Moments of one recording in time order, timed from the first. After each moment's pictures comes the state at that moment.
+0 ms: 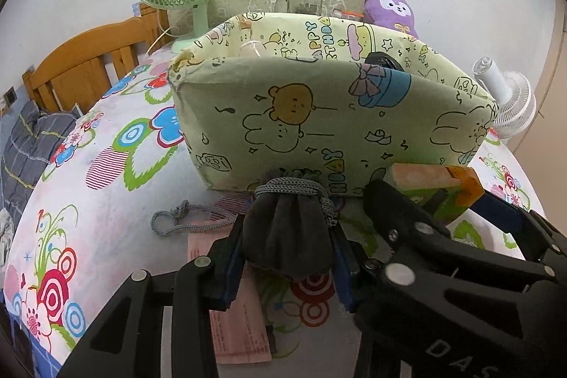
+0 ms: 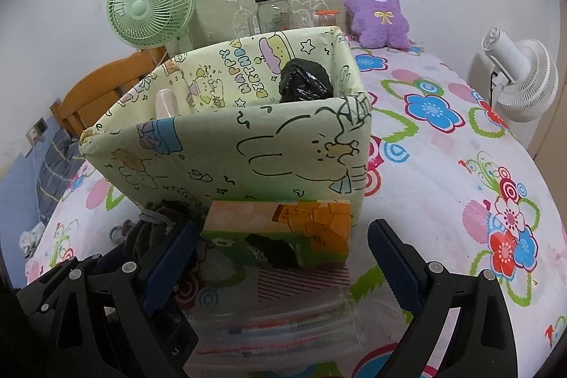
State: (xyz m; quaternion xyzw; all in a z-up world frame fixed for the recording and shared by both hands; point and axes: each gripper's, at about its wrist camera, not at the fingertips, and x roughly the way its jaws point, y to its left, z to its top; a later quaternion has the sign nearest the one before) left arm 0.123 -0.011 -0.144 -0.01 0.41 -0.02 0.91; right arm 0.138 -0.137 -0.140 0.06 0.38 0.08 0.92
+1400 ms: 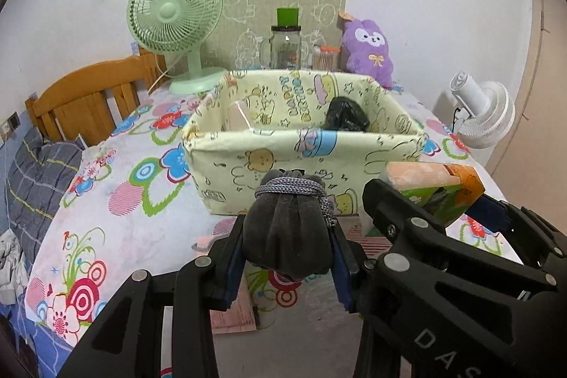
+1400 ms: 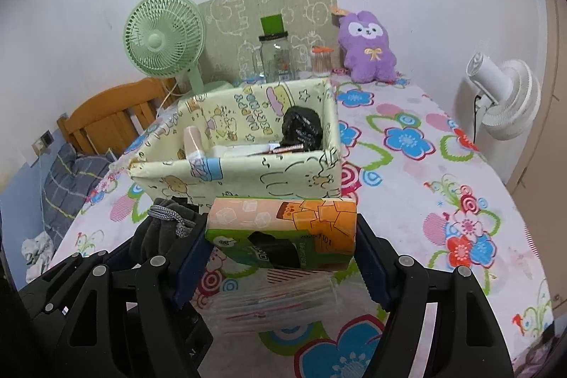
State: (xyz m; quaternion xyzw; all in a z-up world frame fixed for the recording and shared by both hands) left arm 0.085 -0.028 -0.093 0.01 0.35 -0.04 0.94; right arm 0.092 -0.144 -0.090 0.06 0.33 0.07 0.94
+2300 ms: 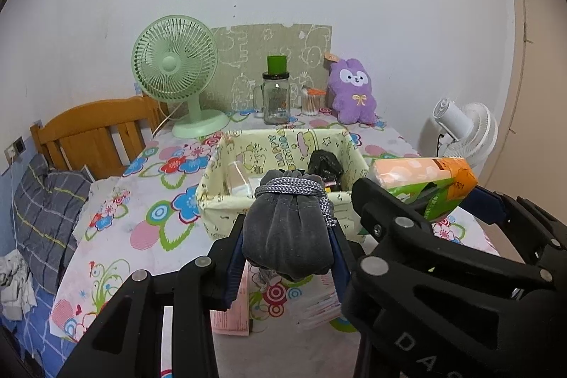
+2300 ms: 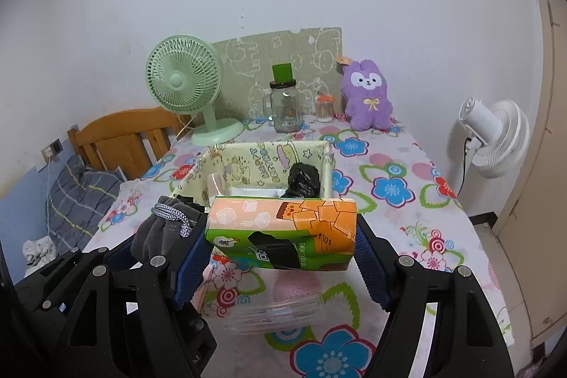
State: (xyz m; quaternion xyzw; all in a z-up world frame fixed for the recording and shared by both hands) left arm 0.055 -0.038 -0.032 0.02 0.29 -0.05 0.95; right arm 0.057 -0.147 -0.026 0.03 0.27 0.07 0.96
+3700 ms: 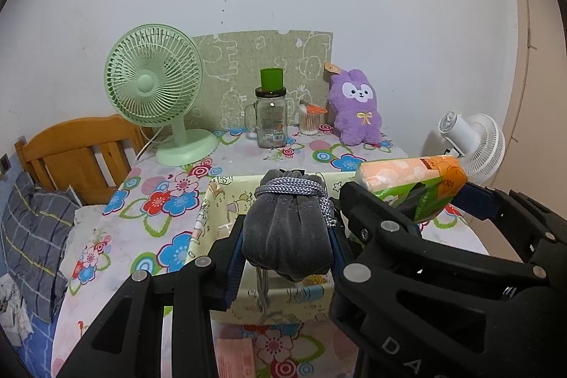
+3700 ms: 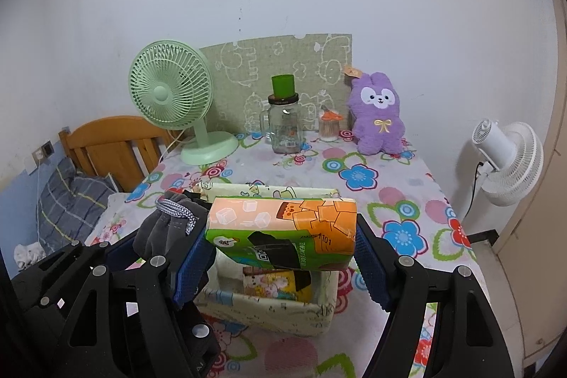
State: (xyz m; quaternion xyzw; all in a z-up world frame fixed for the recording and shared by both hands) left arm 0.145 -0.033 -0.019 0.02 0.29 -0.07 0.95; right arm 0.148 -0.138 -0.011 0.02 0.27 0.07 0.96
